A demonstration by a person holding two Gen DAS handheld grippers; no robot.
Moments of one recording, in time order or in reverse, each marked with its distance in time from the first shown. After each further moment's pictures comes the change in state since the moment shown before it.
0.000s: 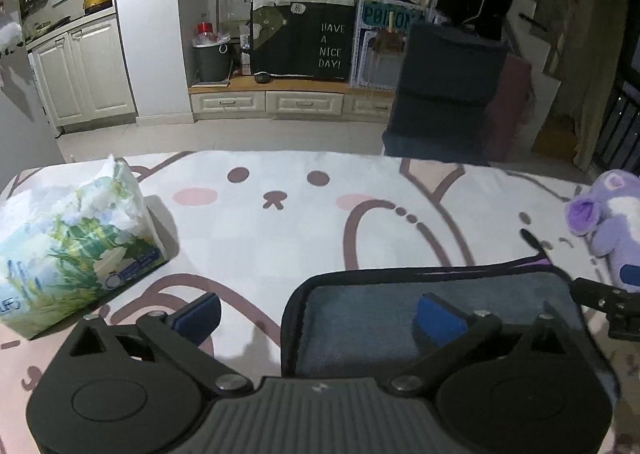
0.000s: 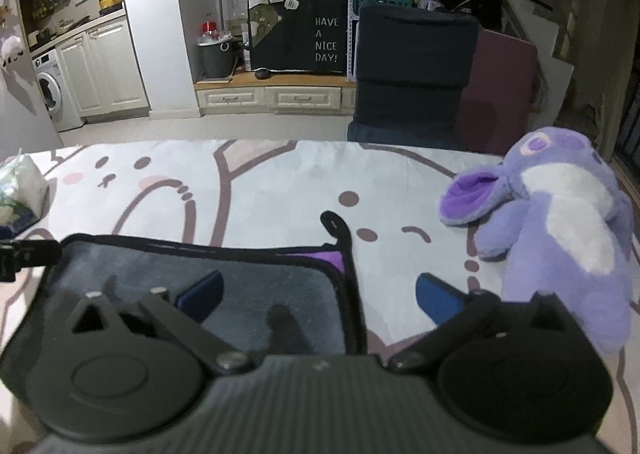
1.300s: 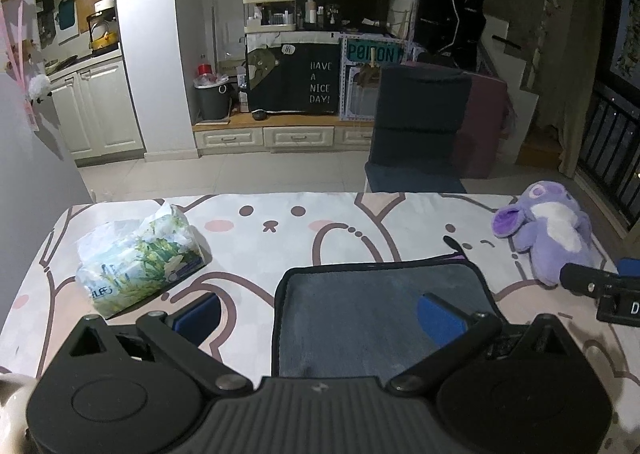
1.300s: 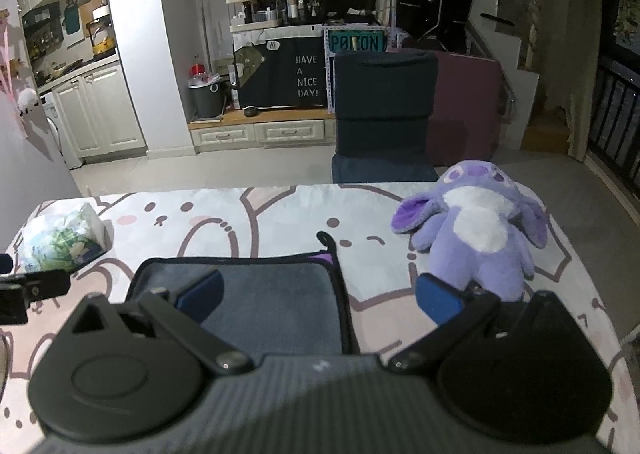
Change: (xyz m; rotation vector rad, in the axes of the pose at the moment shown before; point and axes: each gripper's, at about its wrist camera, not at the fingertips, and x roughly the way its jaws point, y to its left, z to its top) left arm -0.172 -0.038 -0.018 0.043 -0.085 0.010; right arm -0.186 0.008 -0.014 0.073 -0.090 -0.035
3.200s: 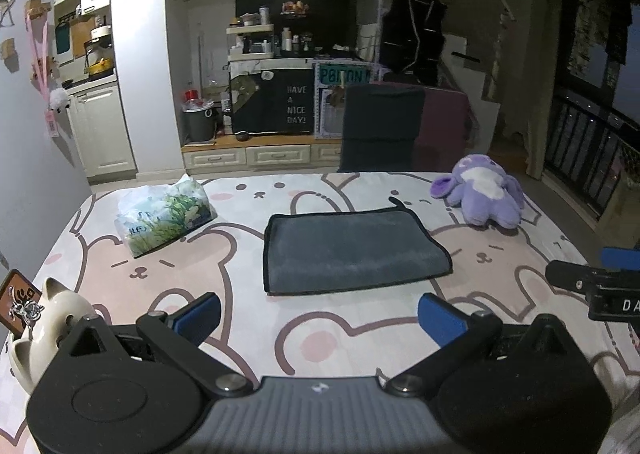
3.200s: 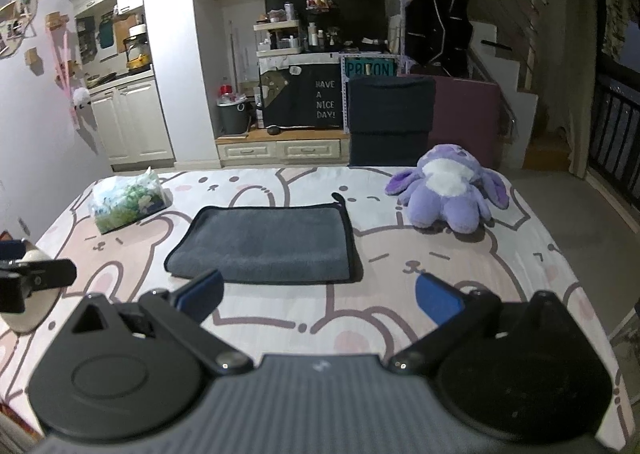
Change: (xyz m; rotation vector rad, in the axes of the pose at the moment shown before) left arm -0.161 -0.013 -0.131 0.051 -0.087 -0.060; right arm -0.188 -0.003 -0.133 -0.035 -0.093 0.049
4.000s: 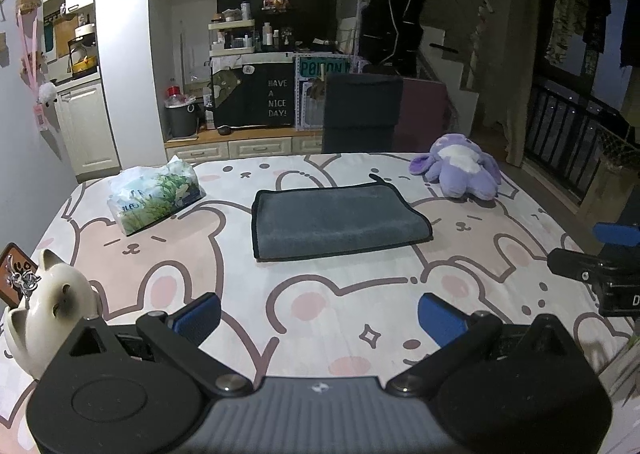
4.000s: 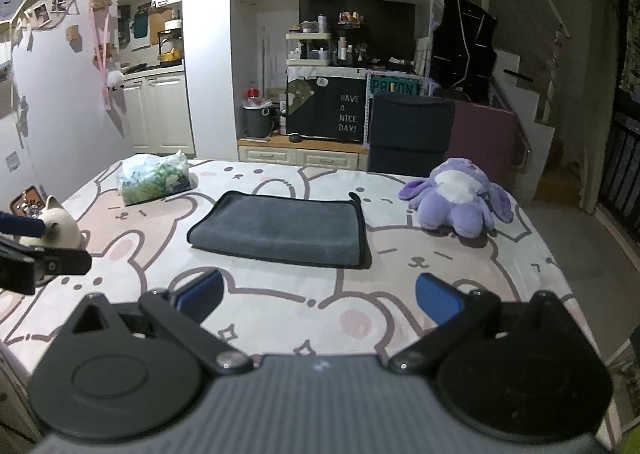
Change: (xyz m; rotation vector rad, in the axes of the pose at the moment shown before) left arm -0.024 0.004 -0.041 0.025 0.012 -0.053; right arm -0.040 0.012 -0.036 -0.103 -0.045 0.035
